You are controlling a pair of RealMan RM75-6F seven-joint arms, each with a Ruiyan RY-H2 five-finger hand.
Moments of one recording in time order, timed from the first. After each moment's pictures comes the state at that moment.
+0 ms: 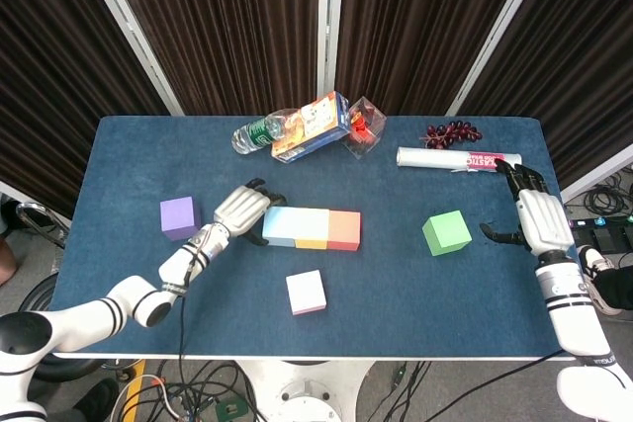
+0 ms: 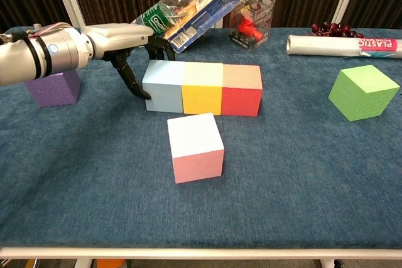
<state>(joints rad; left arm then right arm) -0.93 -1.64 -0.16 -1.12 1.35 0.75 -0.09 0.45 -1.05 0.25 -1.75 -1.08 1.10 0.03</state>
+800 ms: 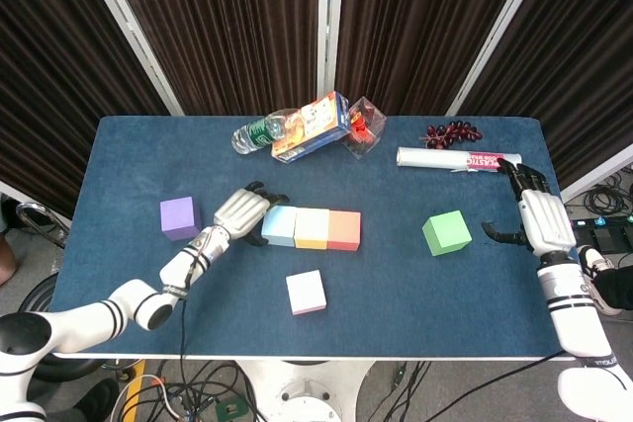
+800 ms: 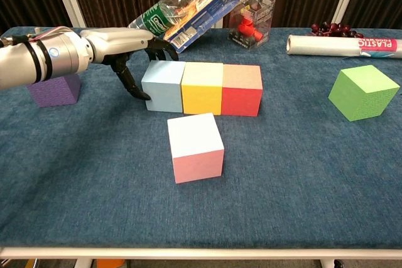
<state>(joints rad) -0.92 -1.64 -0.15 -1.15 1.30 0.75 -0.03 0.44 -1.06 0.25 -1.75 -1.09 1.11 0.05</state>
